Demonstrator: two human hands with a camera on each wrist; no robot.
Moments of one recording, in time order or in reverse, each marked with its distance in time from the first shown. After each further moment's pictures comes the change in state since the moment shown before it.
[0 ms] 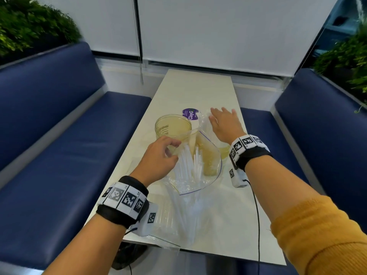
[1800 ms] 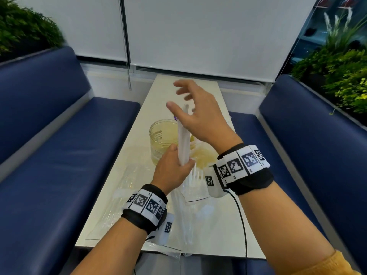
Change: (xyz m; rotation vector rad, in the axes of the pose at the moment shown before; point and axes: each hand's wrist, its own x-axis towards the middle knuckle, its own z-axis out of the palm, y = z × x) left_hand 0.002 0.005 0.041 -0.130 0.018 -0.021; right_hand -0.055 -0.116 -0.115 0.651 0.329 -0.180
